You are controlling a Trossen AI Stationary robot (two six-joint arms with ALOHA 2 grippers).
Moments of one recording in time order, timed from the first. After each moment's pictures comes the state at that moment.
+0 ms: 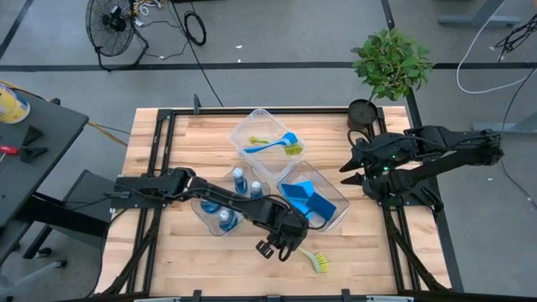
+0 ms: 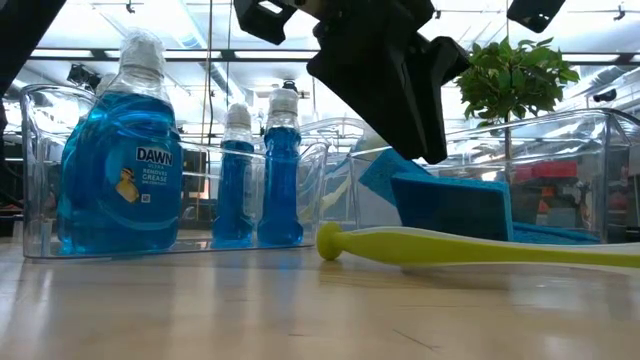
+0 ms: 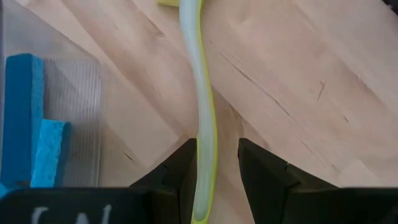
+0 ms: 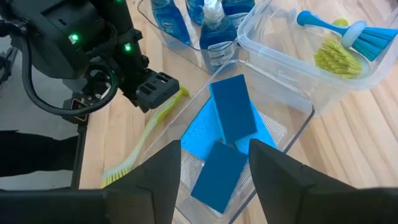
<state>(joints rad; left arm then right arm) -0.32 2.29 2.02 -0.86 0.07 0.44 0.15 0.89 1.13 -1.00 -0.01 0.33</state>
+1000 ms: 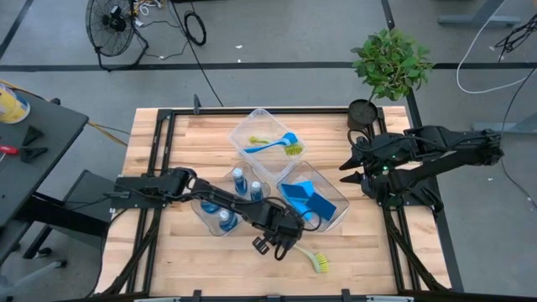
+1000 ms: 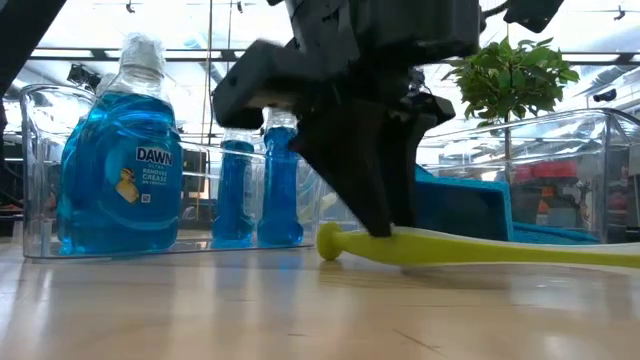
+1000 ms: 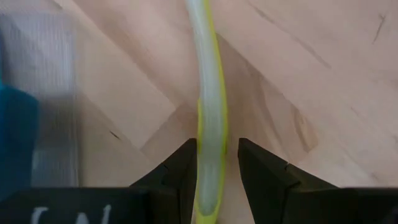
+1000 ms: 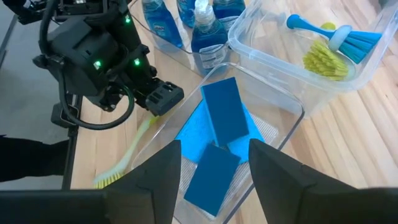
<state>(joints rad) -0.32 2.29 1.87 -0.77 -0.01 0.51 0.15 0.89 1.13 -1.00 0.02 0.32</state>
